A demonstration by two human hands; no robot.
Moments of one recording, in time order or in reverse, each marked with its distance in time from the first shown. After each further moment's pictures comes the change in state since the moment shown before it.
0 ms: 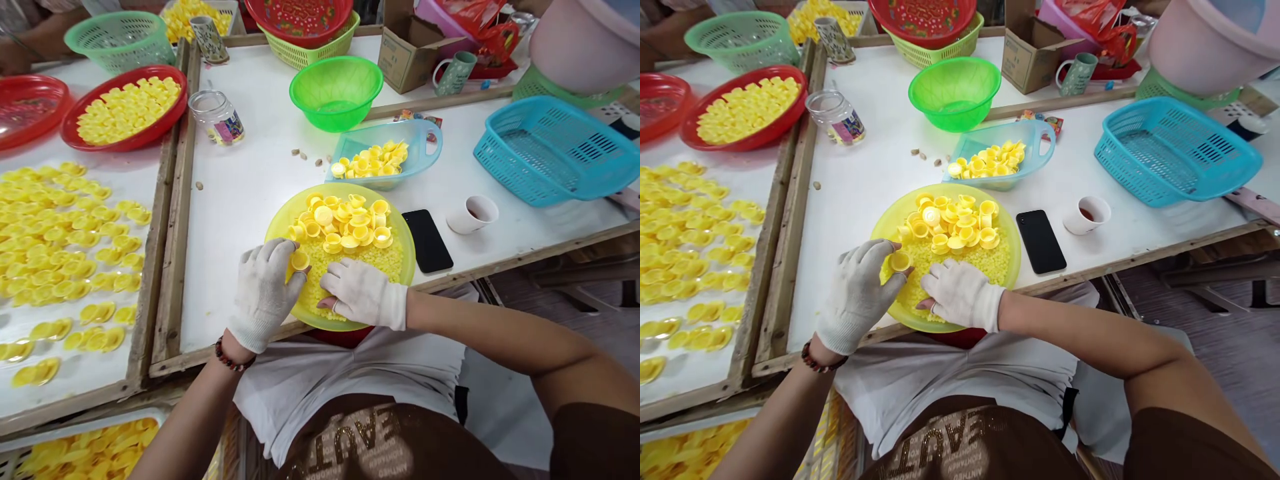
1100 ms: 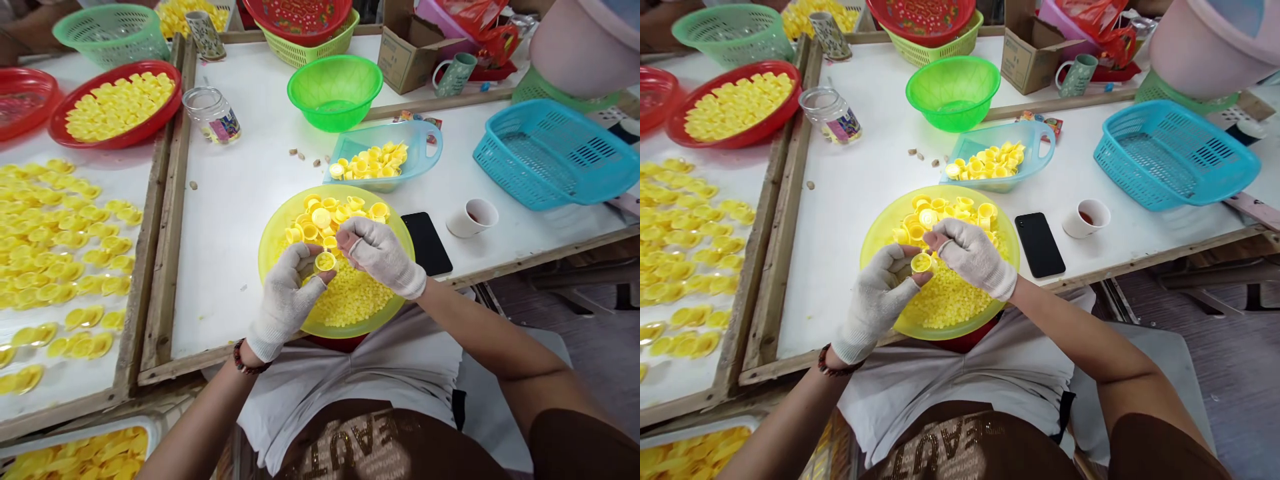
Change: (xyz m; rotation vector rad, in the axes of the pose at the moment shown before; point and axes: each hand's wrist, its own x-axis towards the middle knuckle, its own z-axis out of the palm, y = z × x) left_hand 0.001 0.032 0.025 -0.952 -0.073 -0.290; right_hand 0.012 0.031 -0.029 1.287 0.537 0.270
